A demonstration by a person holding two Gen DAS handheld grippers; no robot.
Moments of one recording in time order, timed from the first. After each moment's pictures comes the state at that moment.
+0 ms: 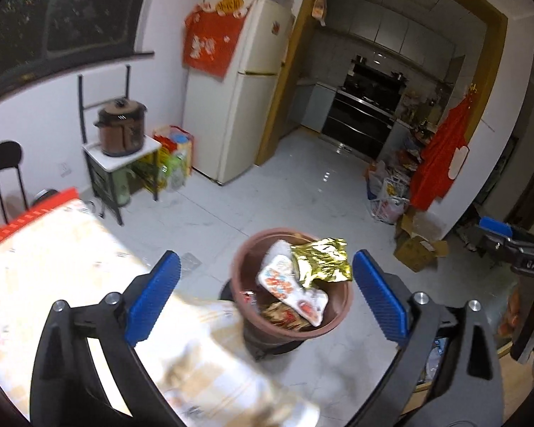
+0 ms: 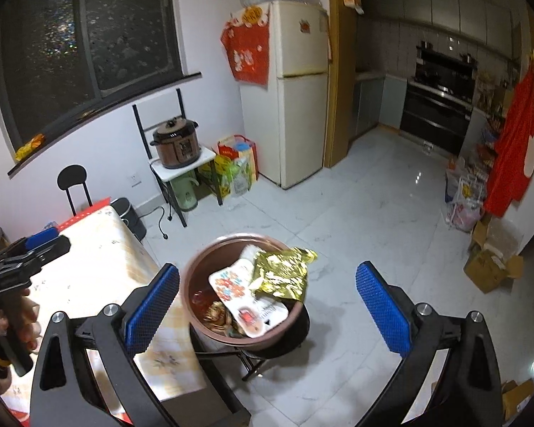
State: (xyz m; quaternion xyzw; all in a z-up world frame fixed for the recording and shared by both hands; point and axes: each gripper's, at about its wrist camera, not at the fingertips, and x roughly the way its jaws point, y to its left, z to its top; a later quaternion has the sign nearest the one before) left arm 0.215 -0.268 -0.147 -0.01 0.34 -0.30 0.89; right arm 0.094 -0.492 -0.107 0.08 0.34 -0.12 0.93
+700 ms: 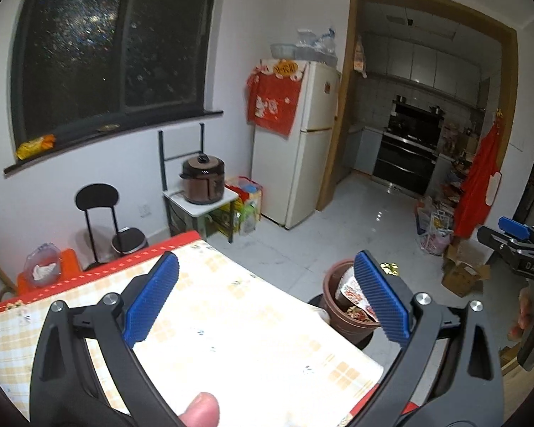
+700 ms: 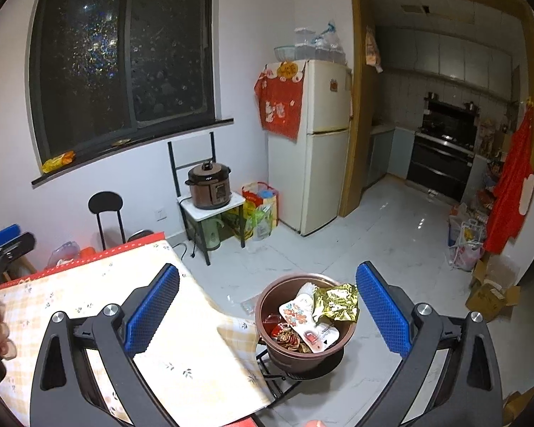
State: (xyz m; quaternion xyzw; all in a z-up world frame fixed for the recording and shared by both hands) left arm 0.120 -0.074 -0.025 0.01 0.24 -0.20 0.95; right arm 0.047 -0.315 -0.020 0.05 0.24 -0.12 0.96
